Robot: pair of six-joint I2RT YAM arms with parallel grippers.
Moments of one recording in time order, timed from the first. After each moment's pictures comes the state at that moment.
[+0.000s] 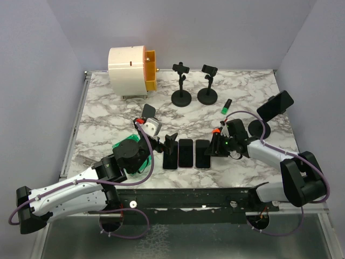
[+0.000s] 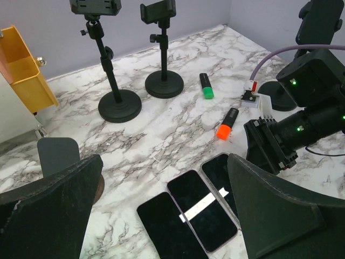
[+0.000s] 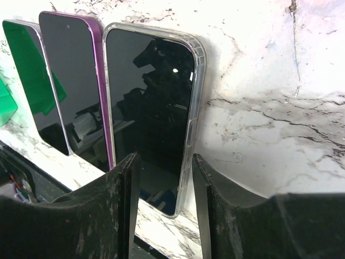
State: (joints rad) left arm -1.11 0.76 0.68 0.08 -0.52 -0.04; right arm 0.37 1.35 0.56 -0.17 -0.38 0.52
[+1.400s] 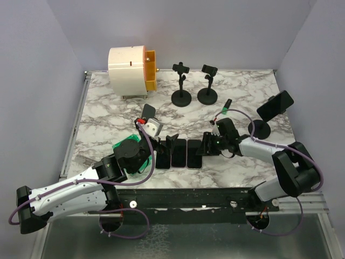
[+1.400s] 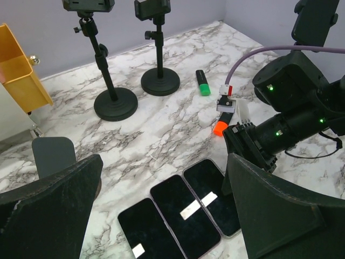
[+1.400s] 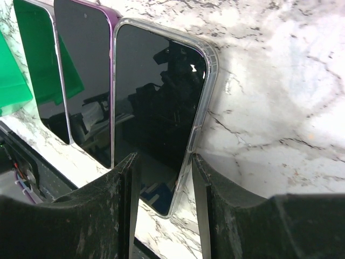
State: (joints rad) left arm -1.11 0.77 0.68 0.07 -0.50 -0.04; right arm 0.48 1.46 0.60 -0.07 -0.40 0.54
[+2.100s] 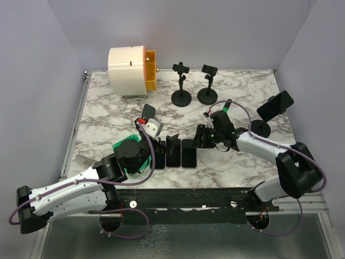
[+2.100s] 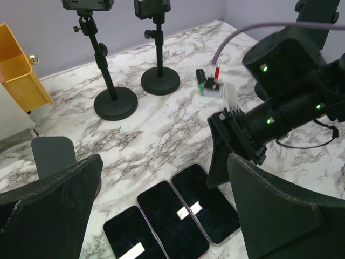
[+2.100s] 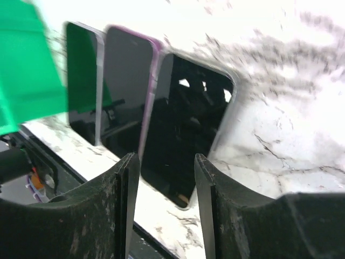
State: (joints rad) left arm -1.11 0.77 0.68 0.07 -0.50 -0.04; right arm 0.56 1.49 0.73 -0.12 -0.36 0.56
